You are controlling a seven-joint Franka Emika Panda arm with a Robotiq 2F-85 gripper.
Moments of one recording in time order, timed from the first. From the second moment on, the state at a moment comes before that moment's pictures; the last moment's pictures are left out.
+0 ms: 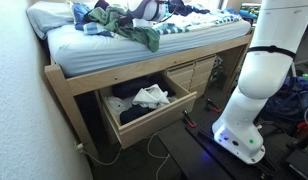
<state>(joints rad) 0.23 0.18 0.07 -2.01 0.27 3.04 -0.15</state>
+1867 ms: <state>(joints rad) 0.23 -0.47 0.14 -2.27 0.25 2.37 0.03</state>
